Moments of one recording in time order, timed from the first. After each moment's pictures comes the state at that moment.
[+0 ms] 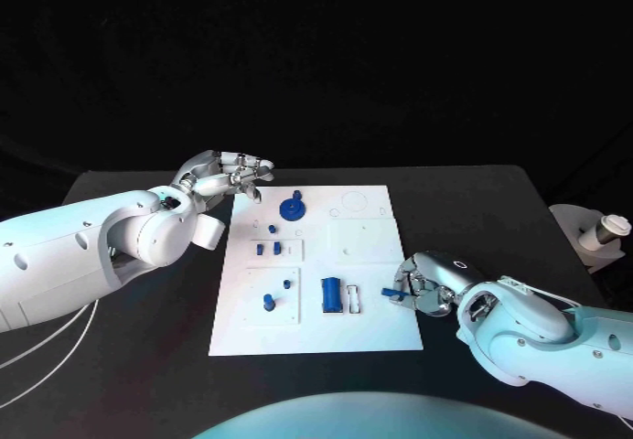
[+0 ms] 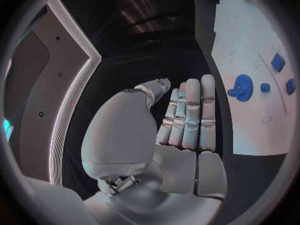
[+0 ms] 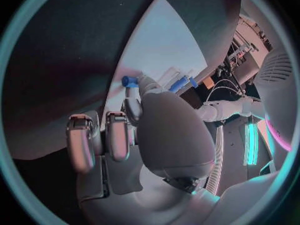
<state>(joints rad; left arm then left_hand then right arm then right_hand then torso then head) 1.23 -0.87 -0.08 1.48 -0.13 -0.20 0.28 1.38 -0.20 0.52 0.10 0.23 0.93 0.19 0.21 0.27 1.07 0.12 0.29 0.18 1.09 0.05 1.06 0.44 0.17 0.96 0.13 0.88 0.63 0.95 -1.09 -0.14 1.89 -1.60 -0.50 -0.47 1.51 -0.14 0.19 0.30 0.16 1.05 0.06 0.35 0.57 1.40 -0.02 1.08 1.27 1.46 -0.09 1.49 1.31 0.01 1.47 0.03 1.57 1.31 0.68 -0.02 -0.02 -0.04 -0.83</state>
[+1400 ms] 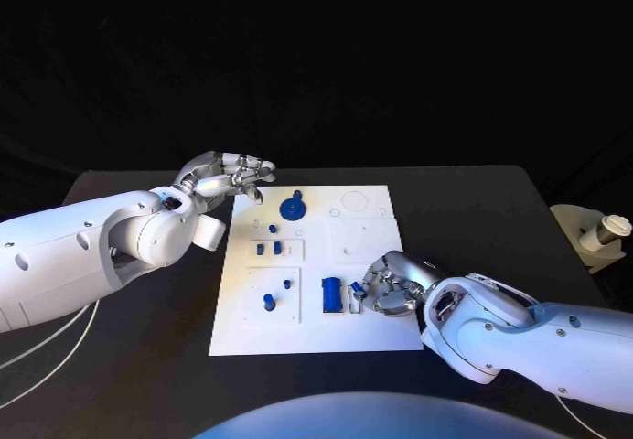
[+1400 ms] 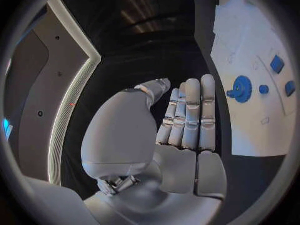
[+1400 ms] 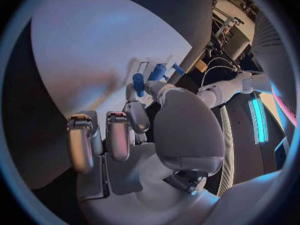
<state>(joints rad) 1.23 -0.87 -0.08 1.48 -0.13 -0.20 0.28 1.38 -0.20 0.52 0.10 0.23 0.93 0.19 0.21 0.27 1.07 0.12 0.29 0.18 1.09 0.05 1.06 0.44 0.17 0.96 0.13 0.88 0.63 0.99 -0.96 -0.15 1.91 -1.34 -0.54 -0.50 1.20 -0.20 0.54 0.26 0.36 1.03 0.05 0.42 0.65 1.44 -0.03 1.13 1.31 1.46 -0.09 1.51 1.31 0.01 1.47 0.03 1.57 1.31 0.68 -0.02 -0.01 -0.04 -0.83</state>
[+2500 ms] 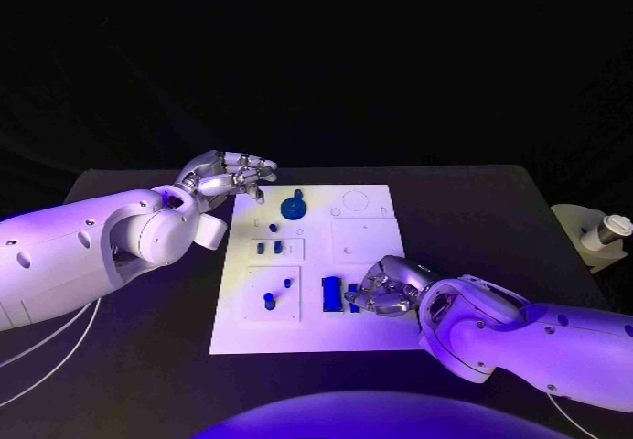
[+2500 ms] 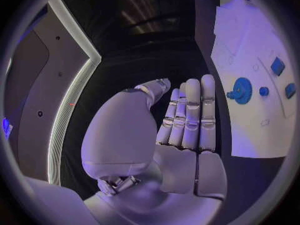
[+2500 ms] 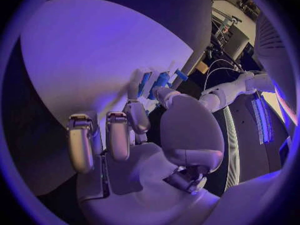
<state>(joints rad) 1.23 -0.87 -0.08 1.48 -0.13 -0.19 0.28 1.38 -0.20 0.52 0.10 0.23 0.92 0.20 0.21 0.27 1.06 0.12 0.29 0.18 1.09 0.05 1.07 0.44 0.17 0.96 0.13 0.88 0.63 0.98 -0.93 -0.15 1.88 -1.32 -0.50 -0.51 0.98 -0.20 0.40 0.29 0.30 1.05 0.04 0.42 0.64 1.45 -0.03 1.14 1.31 1.46 -0.09 1.51 1.31 0.01 1.47 0.03 1.57 1.31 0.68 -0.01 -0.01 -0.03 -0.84</state>
